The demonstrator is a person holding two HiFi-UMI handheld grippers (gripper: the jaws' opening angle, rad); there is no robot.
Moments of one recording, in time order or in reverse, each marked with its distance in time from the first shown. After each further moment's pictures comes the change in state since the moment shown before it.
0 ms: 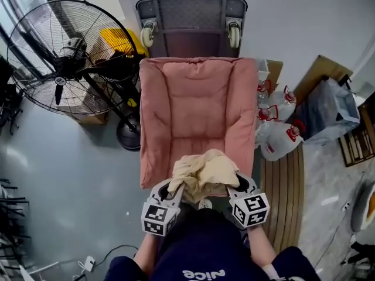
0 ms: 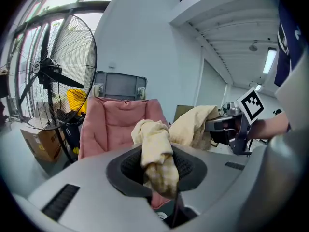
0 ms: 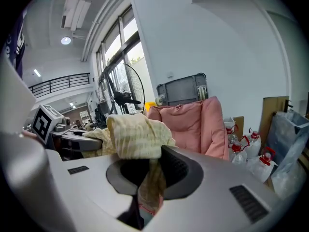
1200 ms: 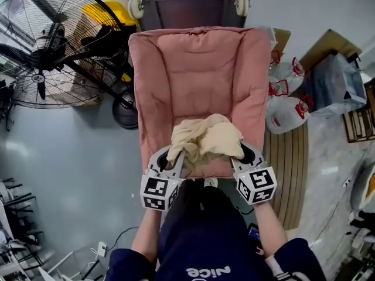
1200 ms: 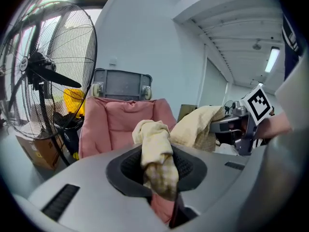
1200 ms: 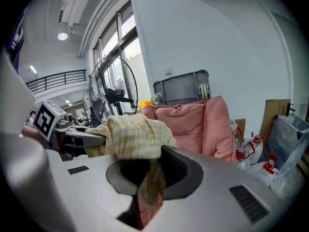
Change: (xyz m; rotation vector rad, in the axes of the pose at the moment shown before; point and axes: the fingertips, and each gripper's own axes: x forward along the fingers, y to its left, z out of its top) left arm 0.088 0.095 0.037 0.017 0.016 0.003; right arm 0.110 -0.029 0.035 -0.012 0.019 -0.038
